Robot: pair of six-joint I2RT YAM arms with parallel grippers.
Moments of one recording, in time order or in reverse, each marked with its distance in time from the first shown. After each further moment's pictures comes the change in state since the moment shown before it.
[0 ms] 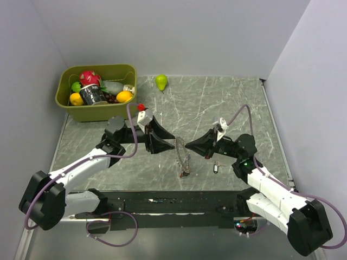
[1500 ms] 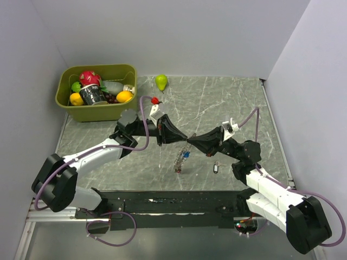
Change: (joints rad) left arm -0.097 0.194 0.157 0.163 0.036 -0.082; right arm -0.004 0.030 -0.066 0.386 0.065 0.168
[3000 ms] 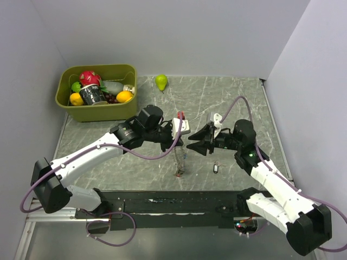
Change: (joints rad) left arm -0.187 -0.023 0.369 -1.175 -0.517 0.776; right arm -0.017 -0.034 0.299 -0.905 -0.103 -0.582
